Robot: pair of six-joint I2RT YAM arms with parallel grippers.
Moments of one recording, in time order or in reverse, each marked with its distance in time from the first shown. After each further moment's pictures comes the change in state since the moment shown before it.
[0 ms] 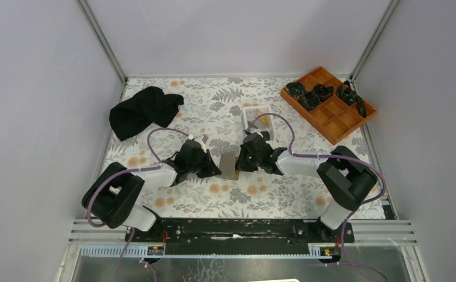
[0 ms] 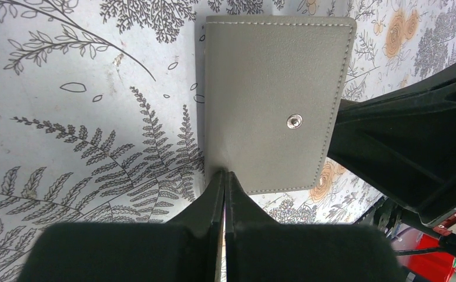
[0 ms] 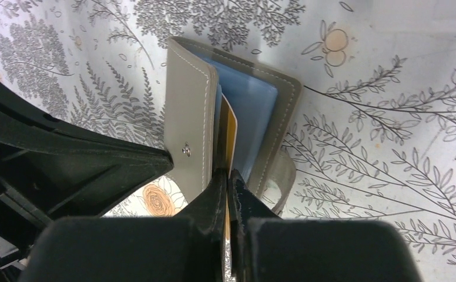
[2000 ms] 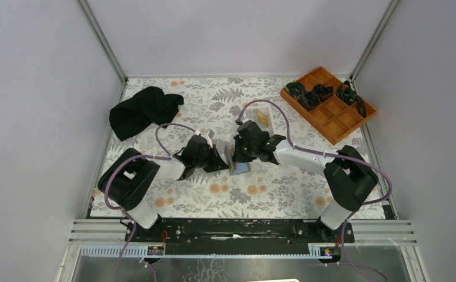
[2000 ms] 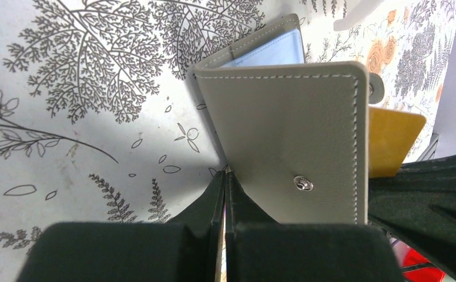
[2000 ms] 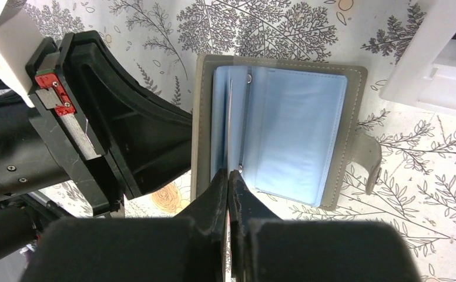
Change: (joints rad) left arm -0.001 0.174 0.078 0.144 0.022 -0.016; right arm 0.001 -0.013 0.213 -0.233 0.003 -0.203
